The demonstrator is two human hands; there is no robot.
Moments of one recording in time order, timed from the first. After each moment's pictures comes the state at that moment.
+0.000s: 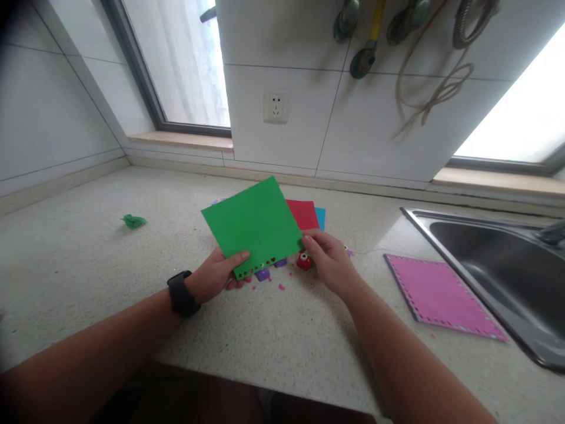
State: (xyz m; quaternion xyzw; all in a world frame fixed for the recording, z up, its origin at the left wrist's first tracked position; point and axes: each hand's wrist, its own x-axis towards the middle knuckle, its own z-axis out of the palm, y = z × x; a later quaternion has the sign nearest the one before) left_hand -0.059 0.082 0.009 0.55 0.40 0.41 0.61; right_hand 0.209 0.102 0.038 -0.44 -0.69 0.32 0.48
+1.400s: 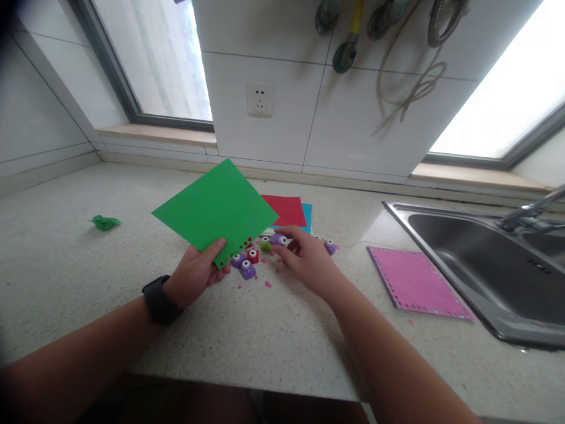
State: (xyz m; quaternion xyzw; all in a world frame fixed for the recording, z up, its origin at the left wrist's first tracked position) left_hand -0.051 0.079 0.015 0.48 0.46 0.49 0.56; right_hand 0.196 0.090 0.047 -0.49 -0.74 0.27 0.36
